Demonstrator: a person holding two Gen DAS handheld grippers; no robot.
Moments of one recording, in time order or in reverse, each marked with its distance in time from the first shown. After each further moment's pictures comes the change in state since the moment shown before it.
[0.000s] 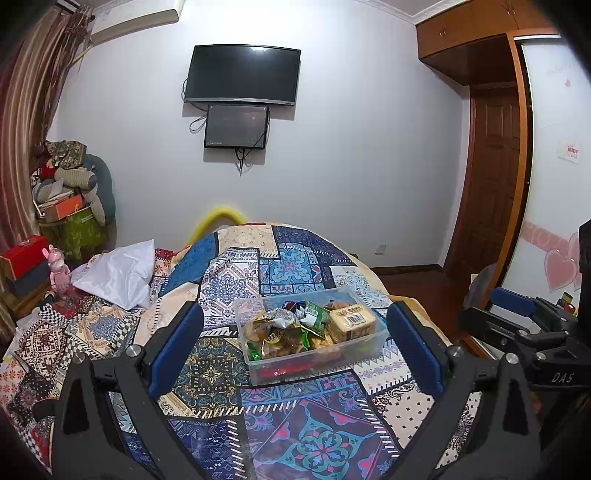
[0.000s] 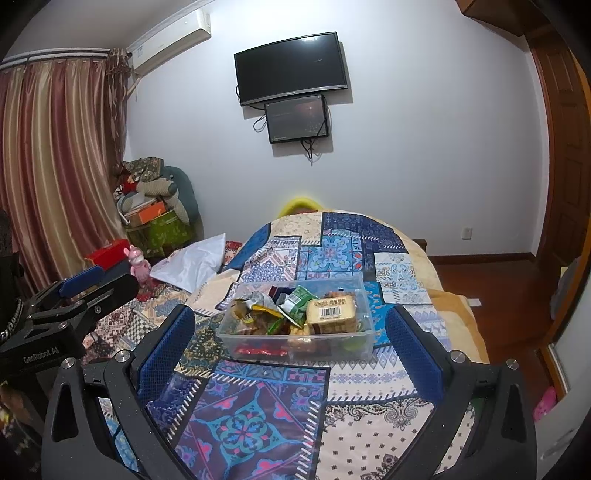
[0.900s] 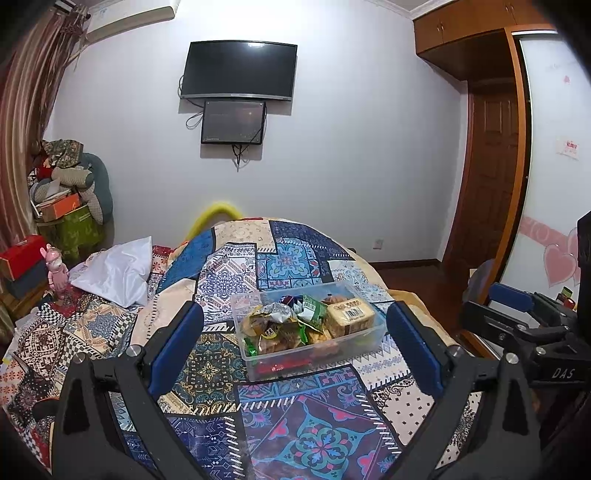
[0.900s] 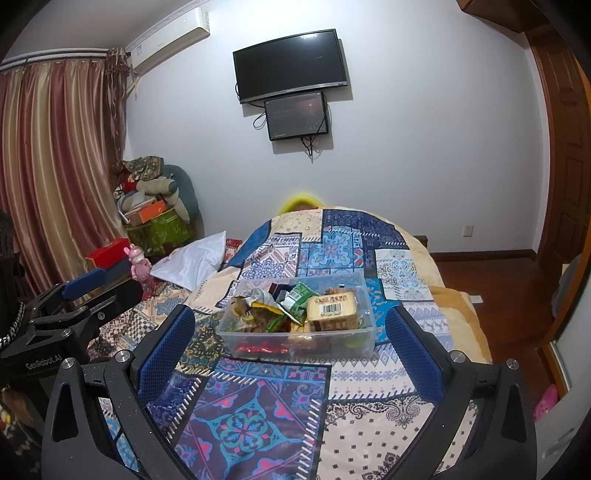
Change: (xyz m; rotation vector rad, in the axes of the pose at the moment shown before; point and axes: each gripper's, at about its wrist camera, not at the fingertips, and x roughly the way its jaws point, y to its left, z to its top) left arm 0.004 -0.004 -0.006 0.012 0.018 -0.009; right arm 0.000 0.000 -0.003 0.005 0.007 0.003
